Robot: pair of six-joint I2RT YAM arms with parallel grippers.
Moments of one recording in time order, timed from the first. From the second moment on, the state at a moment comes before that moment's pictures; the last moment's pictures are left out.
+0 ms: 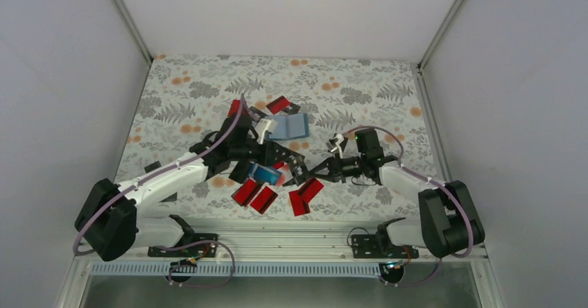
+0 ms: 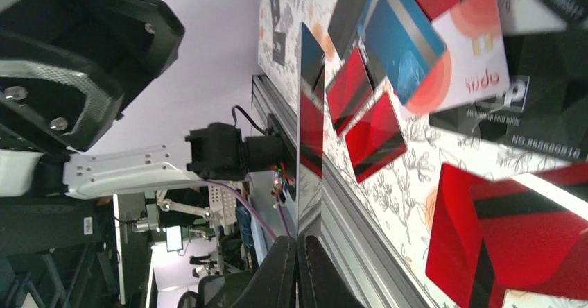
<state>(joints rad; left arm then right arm) -0.70 1.28 0.78 -0.12 0.51 -0.52 0.33 1.30 0.49 -0.10 -1.17 0.61</state>
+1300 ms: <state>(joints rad) -0.43 1.47 0.86 0.57 0.82 -0.87 0.26 1.46 1.07 0.06 -1.23 0.89</state>
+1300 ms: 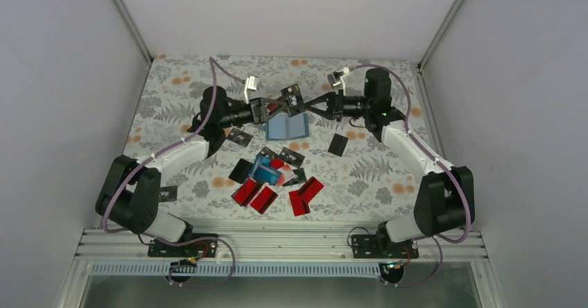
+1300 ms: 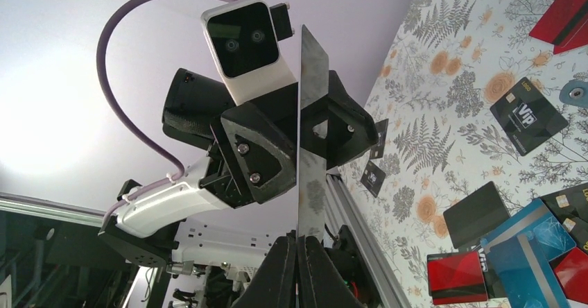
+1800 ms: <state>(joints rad) -0.43 1.52 0.88 0.71 0.85 -0.97 0.27 1.46 1.09 0.06 -1.24 0.89</state>
